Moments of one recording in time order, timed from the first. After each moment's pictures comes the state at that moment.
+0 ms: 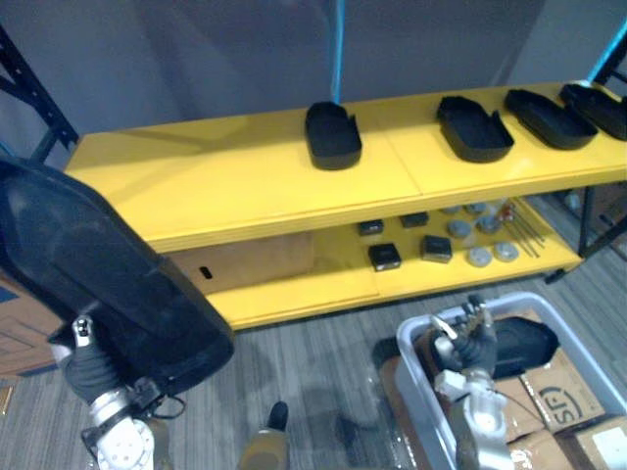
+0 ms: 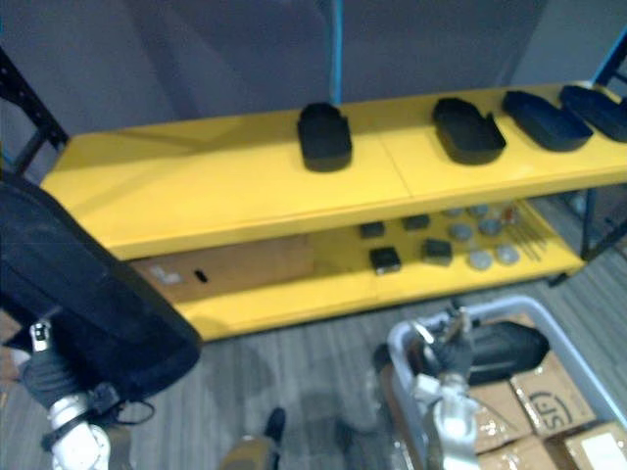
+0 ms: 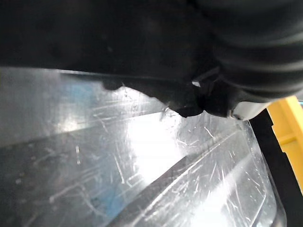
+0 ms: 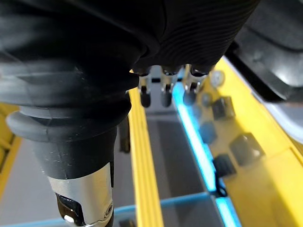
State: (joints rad) left arm 0.35 0.00 0.43 -0.28 -0.19 -0.41 0.30; right arm 0.17 -0.05 -0.16 0.19 0.22 -0.35 -0.19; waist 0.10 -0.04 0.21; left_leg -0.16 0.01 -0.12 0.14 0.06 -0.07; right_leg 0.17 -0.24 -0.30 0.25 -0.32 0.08
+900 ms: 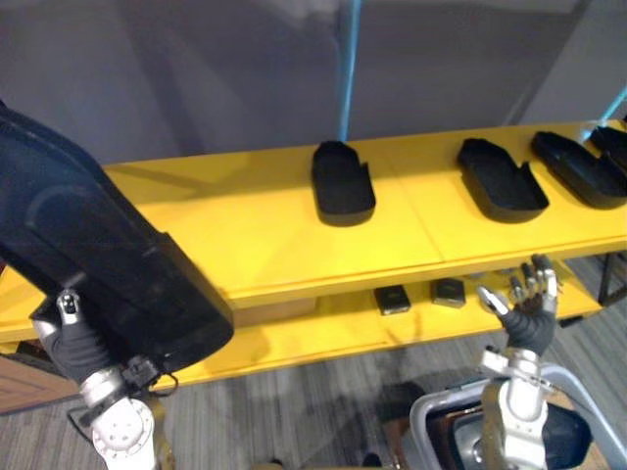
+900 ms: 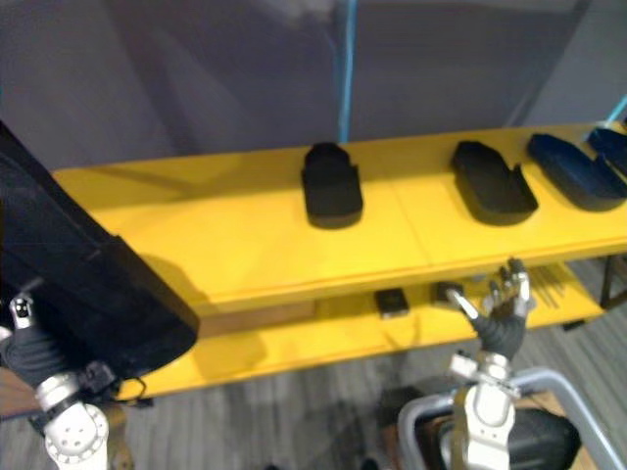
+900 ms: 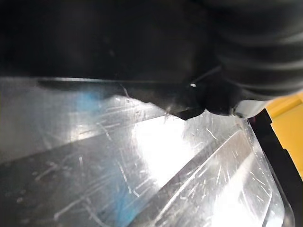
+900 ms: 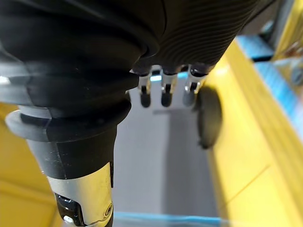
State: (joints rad) left arm 0.27 -0.01 0.38 -0.32 -0.05 -0.39 0.34; right arm 0.14 -0.08 -0.25 -0.02 0.18 -0.47 -0.15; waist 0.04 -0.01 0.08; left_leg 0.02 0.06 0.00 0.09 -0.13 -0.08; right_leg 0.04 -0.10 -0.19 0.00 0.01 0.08
